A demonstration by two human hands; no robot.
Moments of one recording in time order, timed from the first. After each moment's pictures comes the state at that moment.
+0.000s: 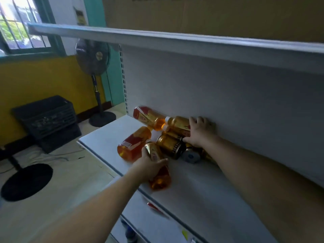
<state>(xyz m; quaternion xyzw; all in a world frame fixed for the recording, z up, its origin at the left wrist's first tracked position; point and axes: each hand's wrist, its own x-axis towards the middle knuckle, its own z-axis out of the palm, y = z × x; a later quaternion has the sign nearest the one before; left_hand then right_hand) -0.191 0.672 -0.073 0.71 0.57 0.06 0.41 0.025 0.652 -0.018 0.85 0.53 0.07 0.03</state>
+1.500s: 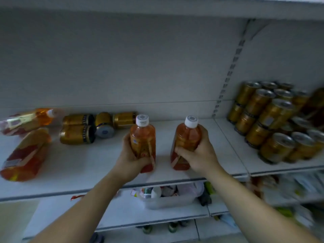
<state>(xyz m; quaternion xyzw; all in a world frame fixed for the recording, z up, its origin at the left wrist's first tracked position) -0.126 0.530 -0.090 0.76 0.13 0.12 0.63 -0.046 0.319 -0.069 0.80 0.17 -0.02 -0.57</state>
